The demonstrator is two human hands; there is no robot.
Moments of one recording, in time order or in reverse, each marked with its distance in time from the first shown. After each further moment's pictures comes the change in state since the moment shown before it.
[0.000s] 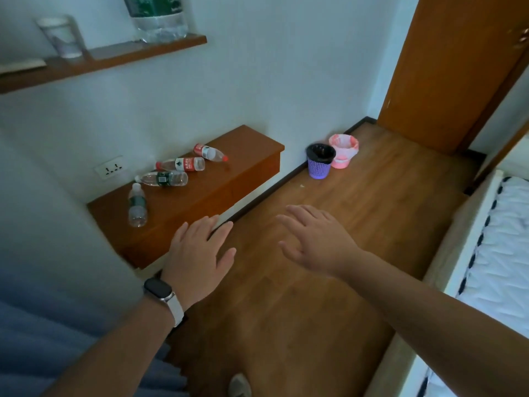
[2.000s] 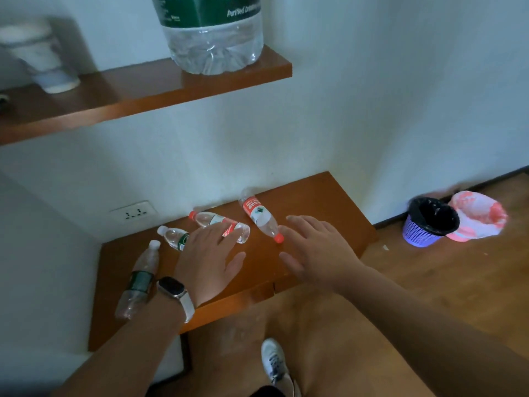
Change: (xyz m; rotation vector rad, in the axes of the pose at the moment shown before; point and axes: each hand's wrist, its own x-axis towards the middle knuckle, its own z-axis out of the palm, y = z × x) left_hand 0.414 -0.206 0.122 0.076 0.109 -0.336; right_hand 0.539 0.154 0.045 0.106 -0.101 -0.391
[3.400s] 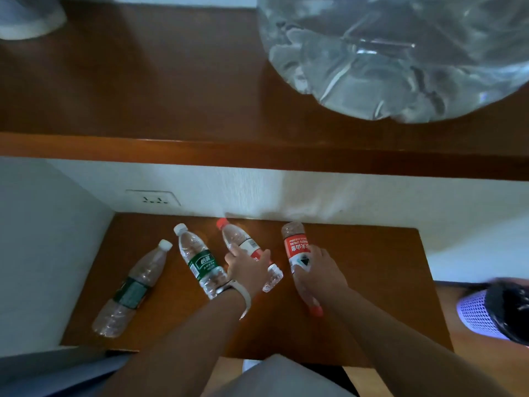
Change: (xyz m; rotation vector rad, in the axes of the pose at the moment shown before) left_hand 0.147 -0.062 0.204 -0.692 -0.285 -1.421; right_hand 0.274 0.072 0.160 0.383 -0.459 0.378
